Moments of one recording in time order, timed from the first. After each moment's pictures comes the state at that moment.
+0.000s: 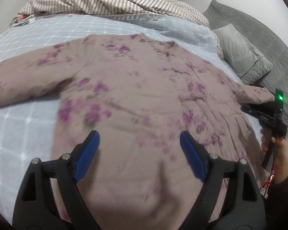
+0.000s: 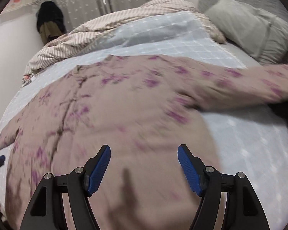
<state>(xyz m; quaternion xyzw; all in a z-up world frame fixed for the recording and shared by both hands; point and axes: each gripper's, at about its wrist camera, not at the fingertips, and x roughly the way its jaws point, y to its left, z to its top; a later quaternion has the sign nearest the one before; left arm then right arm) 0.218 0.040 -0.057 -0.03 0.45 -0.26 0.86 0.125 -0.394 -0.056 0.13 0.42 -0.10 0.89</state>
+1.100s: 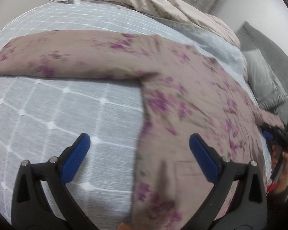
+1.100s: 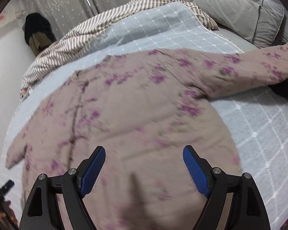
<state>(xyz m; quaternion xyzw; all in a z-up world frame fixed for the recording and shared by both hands) 0.219 0.192 -0.058 -0.11 0.47 -0.15 0.86 0.114 -0.375 -0.034 0.20 0.43 -0.12 0.87</state>
